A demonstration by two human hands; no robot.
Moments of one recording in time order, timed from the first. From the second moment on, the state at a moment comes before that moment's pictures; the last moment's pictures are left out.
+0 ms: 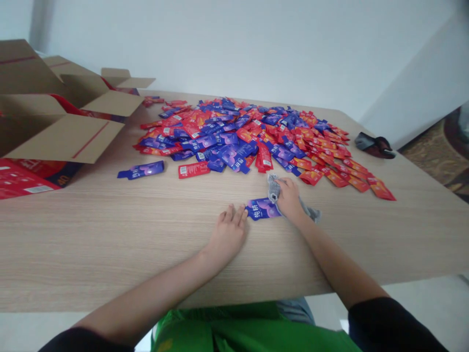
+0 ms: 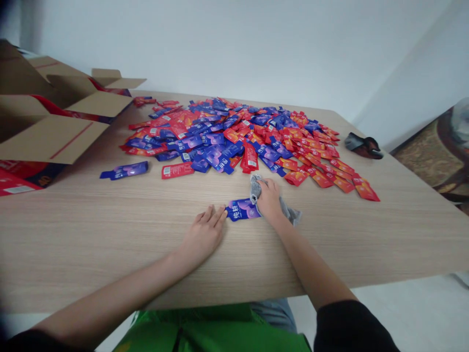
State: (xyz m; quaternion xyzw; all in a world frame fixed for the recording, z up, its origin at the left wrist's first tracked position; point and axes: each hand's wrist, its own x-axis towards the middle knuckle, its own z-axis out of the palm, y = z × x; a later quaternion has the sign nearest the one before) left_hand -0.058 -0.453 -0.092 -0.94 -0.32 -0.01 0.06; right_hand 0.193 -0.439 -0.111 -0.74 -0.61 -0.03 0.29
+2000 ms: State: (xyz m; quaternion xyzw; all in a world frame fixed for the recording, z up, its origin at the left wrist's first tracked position) left_hand -0.059 -0.454 -0.090 -0.95 -0.32 -0.03 0.02; right_hand 0.112 -0.450 -0.091 -0.56 -0.77 0.03 0.29
